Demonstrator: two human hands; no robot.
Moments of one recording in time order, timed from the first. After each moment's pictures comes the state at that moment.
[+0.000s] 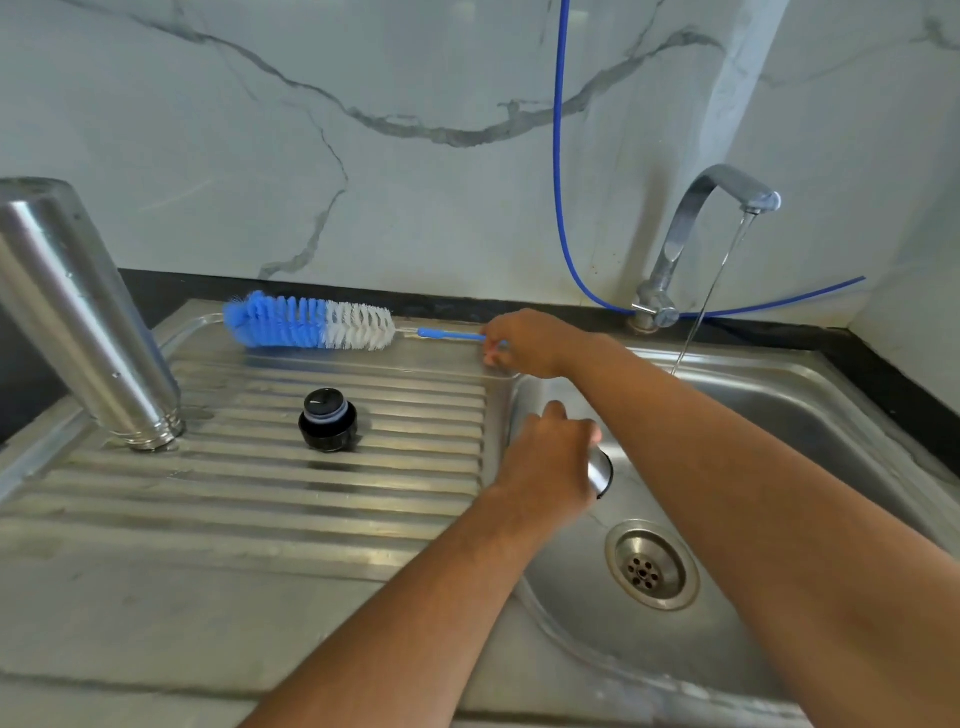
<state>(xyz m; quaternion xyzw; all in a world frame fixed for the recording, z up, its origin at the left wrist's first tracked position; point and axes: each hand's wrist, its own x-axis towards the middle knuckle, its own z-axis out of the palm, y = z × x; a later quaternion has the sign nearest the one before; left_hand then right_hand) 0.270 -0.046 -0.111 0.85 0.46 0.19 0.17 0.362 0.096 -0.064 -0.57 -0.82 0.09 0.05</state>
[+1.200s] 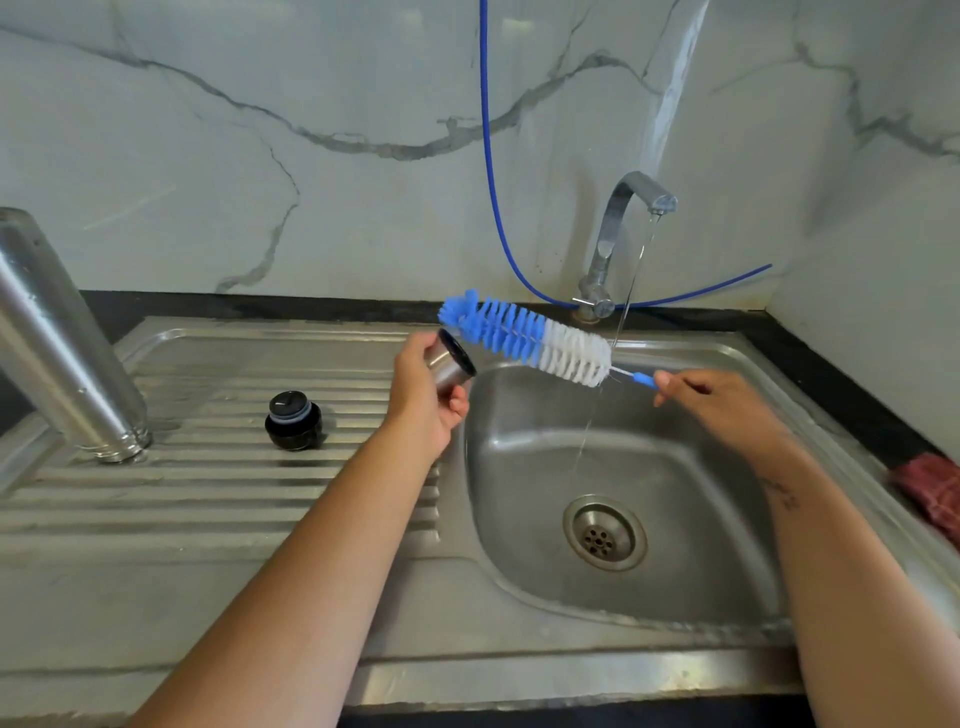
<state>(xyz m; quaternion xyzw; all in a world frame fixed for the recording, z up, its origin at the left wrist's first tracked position) 0.233 -0.008 -0.063 0.22 0.45 0.49 0.71 0.535 -0.099 -0.075 -0.76 -0.55 0.13 0.32</state>
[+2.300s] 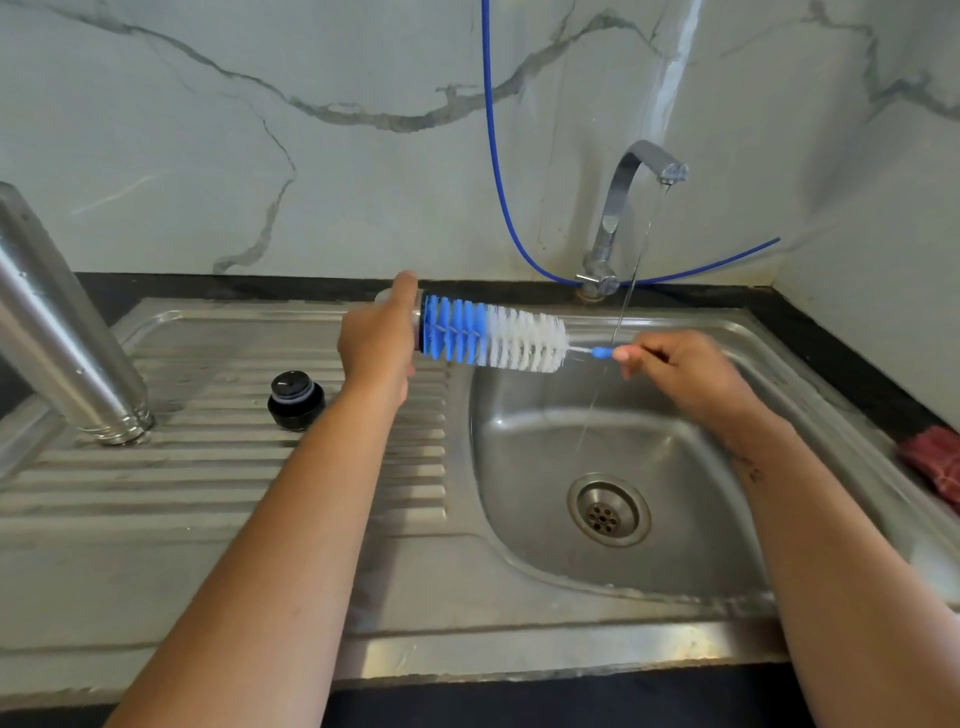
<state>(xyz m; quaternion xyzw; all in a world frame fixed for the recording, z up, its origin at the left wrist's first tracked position) 0.195 0.002 -0.044 0.40 0.55 0.53 0.51 0.497 -0.088 -0.065 -0.69 -0.65 0.09 0.31</state>
